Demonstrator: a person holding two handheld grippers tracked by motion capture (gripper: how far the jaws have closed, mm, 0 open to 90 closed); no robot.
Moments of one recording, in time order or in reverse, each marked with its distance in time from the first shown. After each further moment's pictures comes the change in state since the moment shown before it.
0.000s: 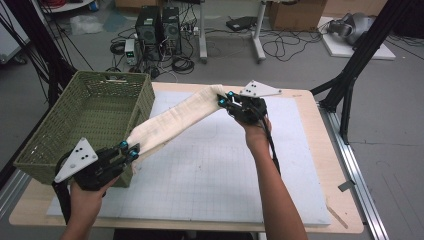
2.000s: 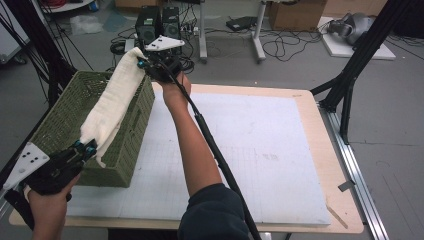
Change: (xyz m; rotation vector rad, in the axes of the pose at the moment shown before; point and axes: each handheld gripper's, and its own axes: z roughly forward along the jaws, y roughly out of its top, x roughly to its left) left arm 0.046 -0.009 -0.062 -0.023 0.249 -0.042; right arm 0.075 0.111 0.189 -0.023 0.071 -0.060
